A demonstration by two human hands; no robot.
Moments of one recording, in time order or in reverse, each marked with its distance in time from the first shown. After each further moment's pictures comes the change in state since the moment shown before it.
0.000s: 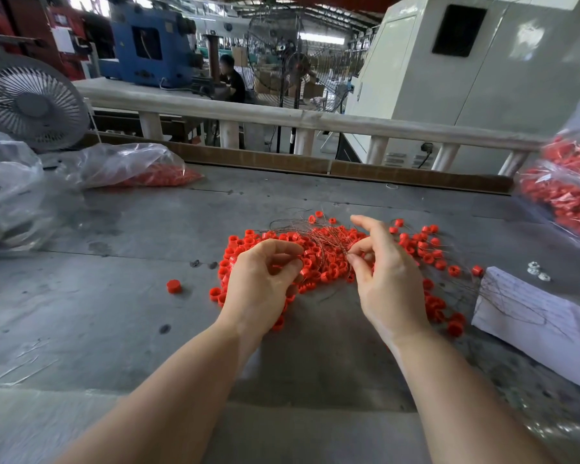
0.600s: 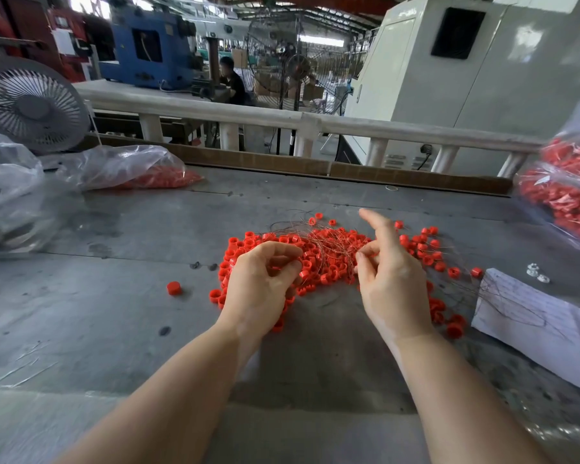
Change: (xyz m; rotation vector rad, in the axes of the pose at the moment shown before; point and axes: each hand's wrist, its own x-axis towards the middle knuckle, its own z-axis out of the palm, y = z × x) left_hand -0.001 0.001 0.000 0.008 0.006 0.011; right_hand 0.000 0.002 -0.003 0.000 0.036 0.021
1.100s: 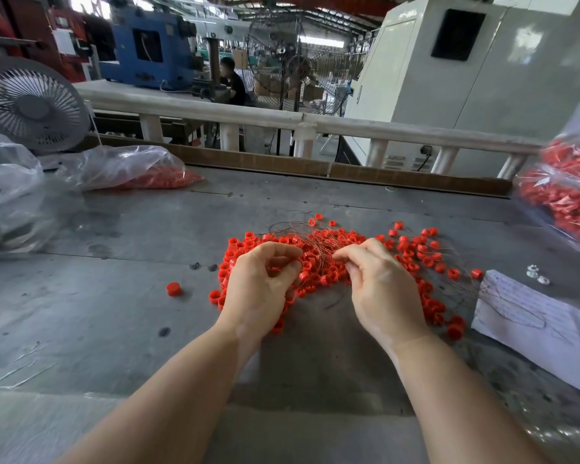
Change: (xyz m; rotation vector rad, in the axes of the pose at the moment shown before) left_hand 0.001 -0.001 -0.001 0.028 0.008 0.021; right_hand -0.002 0.003 0.006 -0.137 -0.174 -0.038
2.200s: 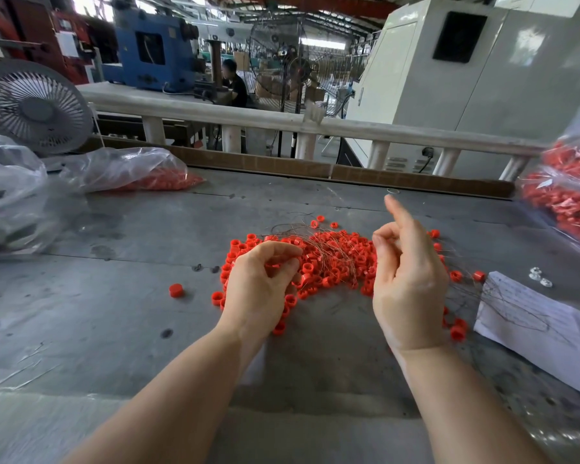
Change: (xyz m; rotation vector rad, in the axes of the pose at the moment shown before) left_hand 0.000 0.002 -0.002 -0.007 0.009 0.003; right_hand 0.003 -0.009 -0.011 0.075 0.547 -0.141
